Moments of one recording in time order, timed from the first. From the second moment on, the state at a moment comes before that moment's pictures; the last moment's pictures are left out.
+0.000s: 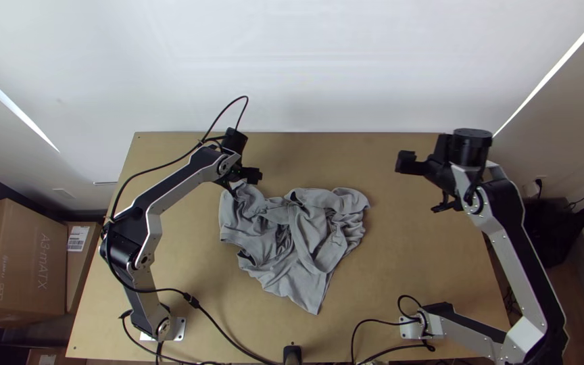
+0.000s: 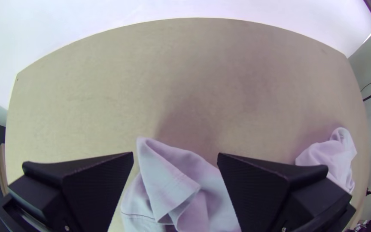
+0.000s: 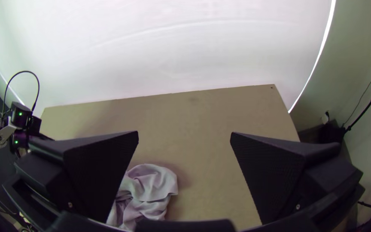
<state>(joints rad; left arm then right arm) -0.40 1.95 1.61 -0.71 -0.16 -0.28 0.22 1.23 1.33 -0.70 0.06 0.24</state>
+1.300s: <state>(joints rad) 0.16 1.16 1.33 -0.84 -0.01 -0.16 0.98 2.05 1.94 -0.65 0.06 0.36</state>
